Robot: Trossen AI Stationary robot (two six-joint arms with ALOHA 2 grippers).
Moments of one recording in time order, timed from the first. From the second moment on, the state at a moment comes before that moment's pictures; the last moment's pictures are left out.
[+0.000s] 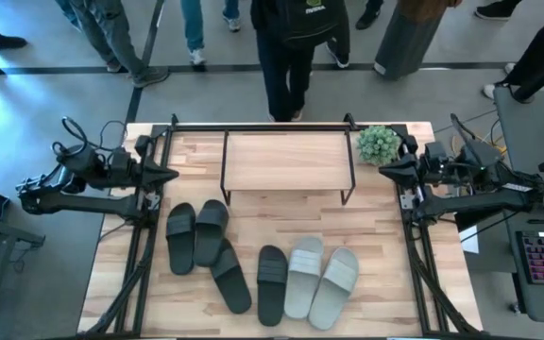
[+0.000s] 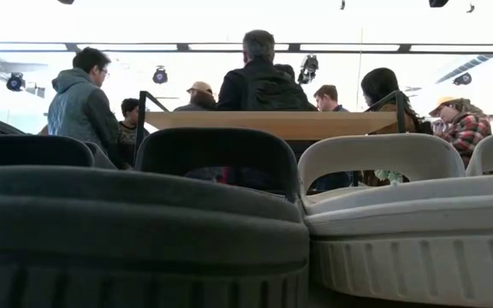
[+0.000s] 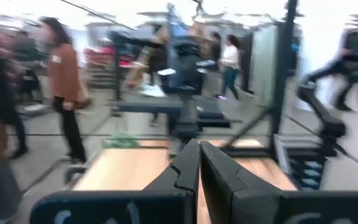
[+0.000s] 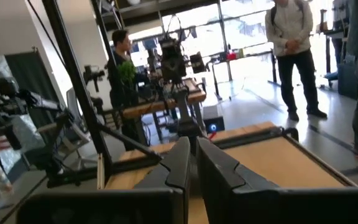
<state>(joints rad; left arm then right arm) 0.00 0.39 0.78 -0.36 -0.05 0.01 0.00 0.41 0.79 -0.31 0.00 0.22</state>
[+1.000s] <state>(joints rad) 0.00 0.43 0.78 0.44 -0.19 -0.20 0.00 0.72 0.79 0.45 0.04 0.48</state>
